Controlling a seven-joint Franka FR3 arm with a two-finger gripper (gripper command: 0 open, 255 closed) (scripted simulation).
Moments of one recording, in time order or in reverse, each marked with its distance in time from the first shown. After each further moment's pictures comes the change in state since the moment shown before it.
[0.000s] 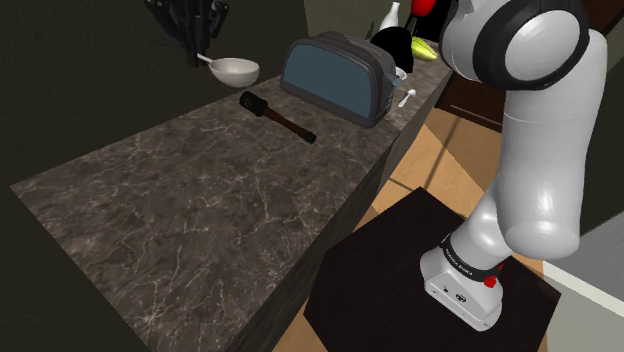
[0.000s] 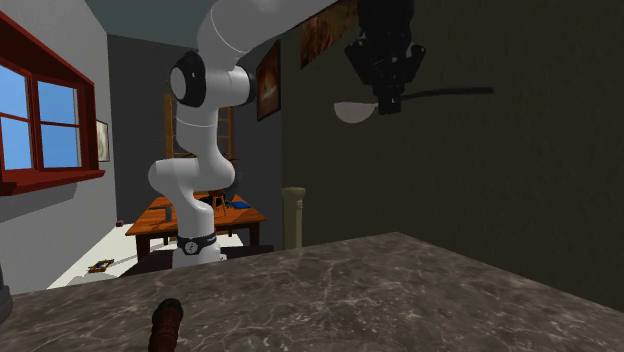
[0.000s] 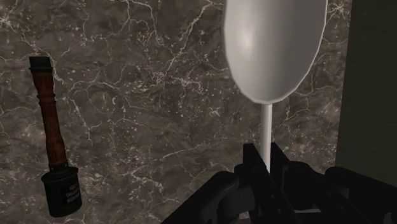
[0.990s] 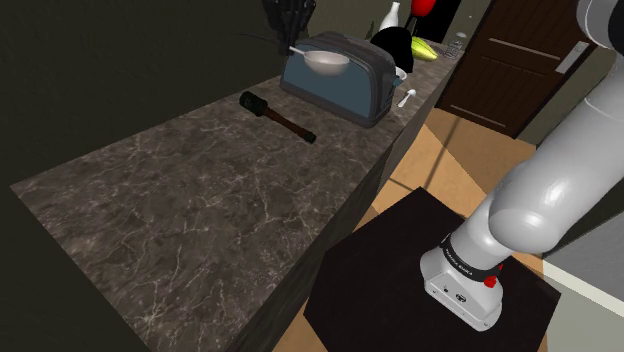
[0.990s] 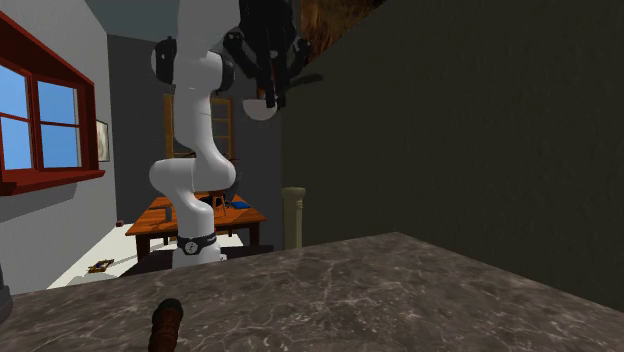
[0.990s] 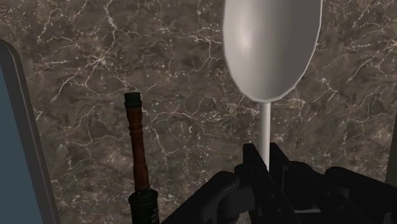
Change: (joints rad) arm -0.280 -0.488 -0.082 -0.629 0.179 0.134 -0.298
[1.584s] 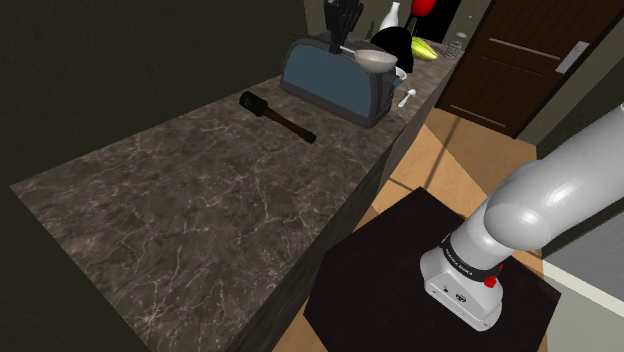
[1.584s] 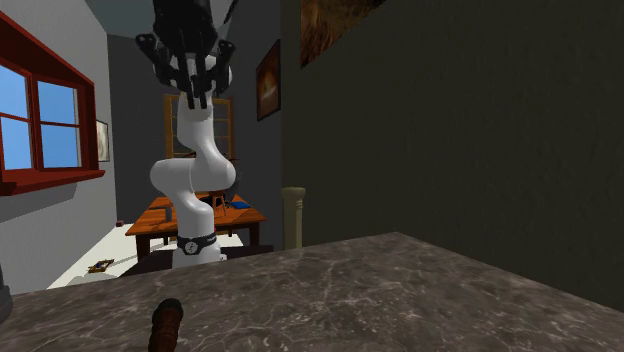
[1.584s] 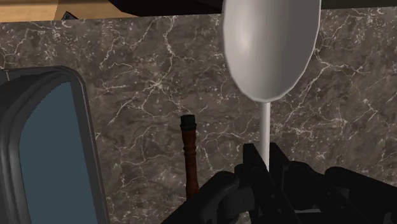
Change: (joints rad) arm -0.100 -0.197 -0.126 -0.218 0.030 -0.001 -0.229
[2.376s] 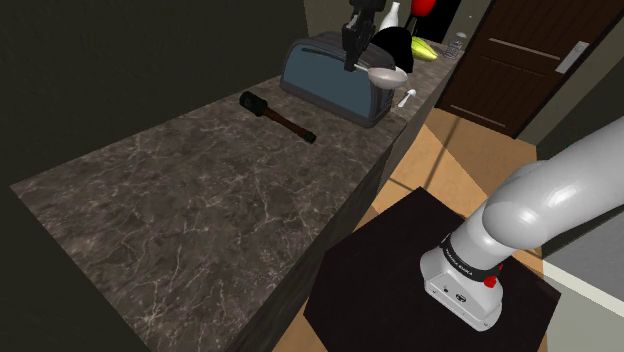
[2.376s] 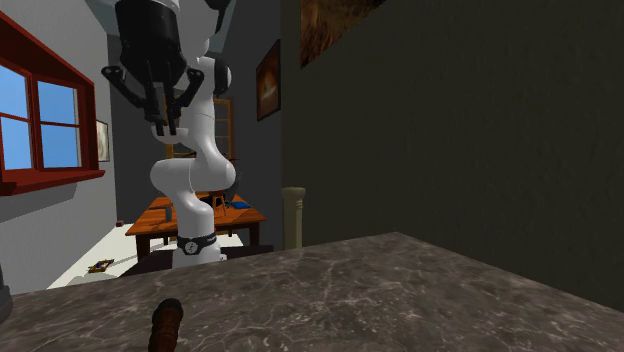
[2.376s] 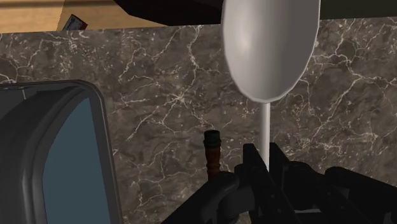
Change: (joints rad) arm -0.034 -0.082 -0.056 -0.188 -0.004 0.094 -0.106
